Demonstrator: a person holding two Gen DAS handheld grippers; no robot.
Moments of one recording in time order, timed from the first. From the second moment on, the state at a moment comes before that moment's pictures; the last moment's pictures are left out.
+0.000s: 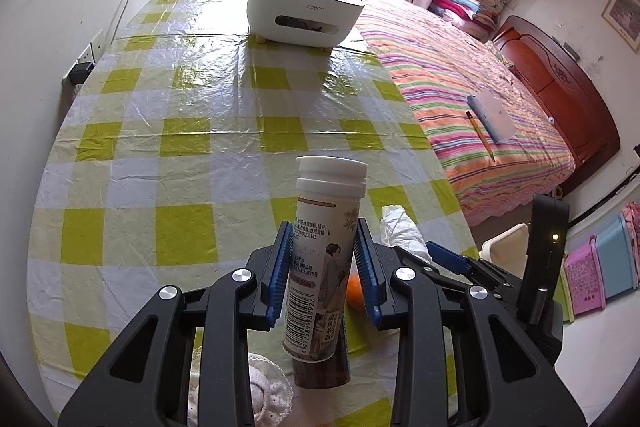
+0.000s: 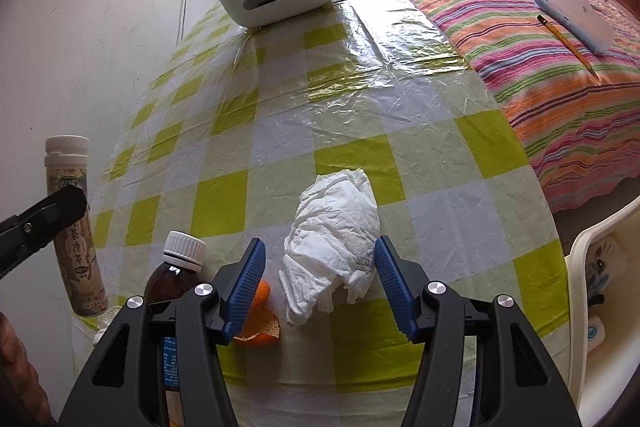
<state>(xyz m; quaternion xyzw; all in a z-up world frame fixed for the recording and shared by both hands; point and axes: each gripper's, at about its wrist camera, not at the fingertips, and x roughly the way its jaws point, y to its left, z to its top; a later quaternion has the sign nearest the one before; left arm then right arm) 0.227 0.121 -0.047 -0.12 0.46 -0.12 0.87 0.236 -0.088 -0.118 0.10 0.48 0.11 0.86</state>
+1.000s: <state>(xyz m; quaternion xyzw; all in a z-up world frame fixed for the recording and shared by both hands) 0.211 0.051 -0.029 -0.08 0.43 -0.18 0.88 0.213 -0.152 -0.100 0.14 0.42 0.08 0.89</state>
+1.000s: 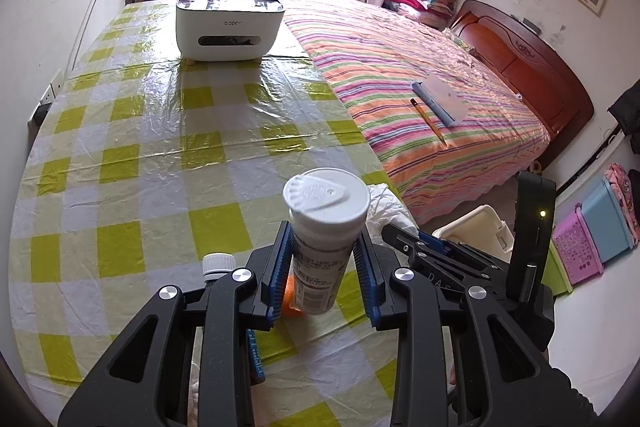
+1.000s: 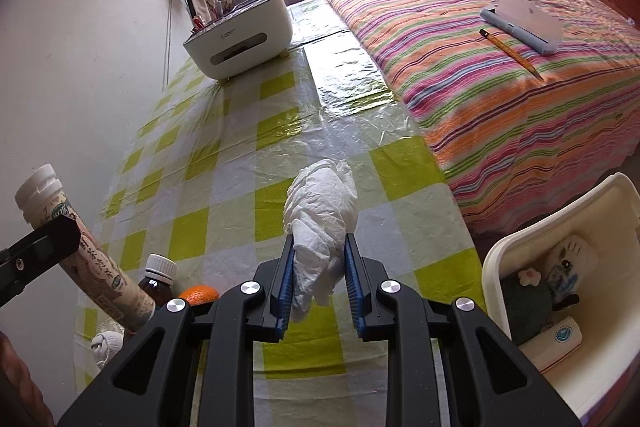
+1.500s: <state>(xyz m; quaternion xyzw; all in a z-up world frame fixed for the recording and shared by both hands) 0.208 0.012 -0.020 -0.07 0.42 -0.22 0.88 0.202 -0.185 -0.093 0.16 0.40 0.06 0.90</state>
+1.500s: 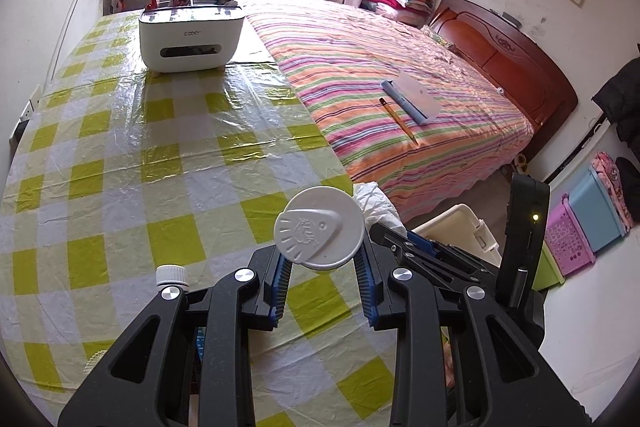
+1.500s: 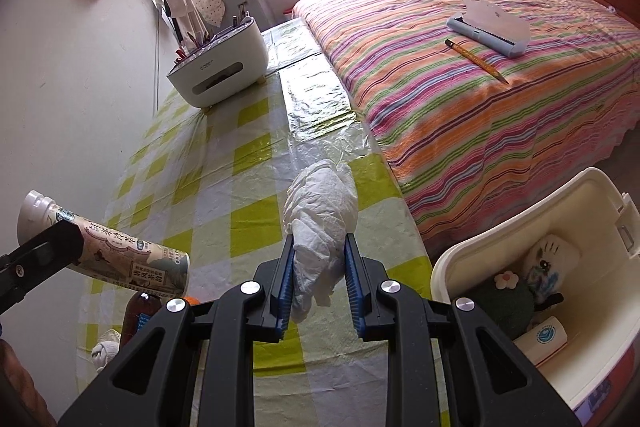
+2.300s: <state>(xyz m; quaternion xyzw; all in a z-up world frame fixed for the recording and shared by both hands) 0.198 -0.067 -0.013 -0.07 0.42 -0.28 0.86 0.158 -0.267 -0.081 0.20 0.34 -0.01 0.92</state>
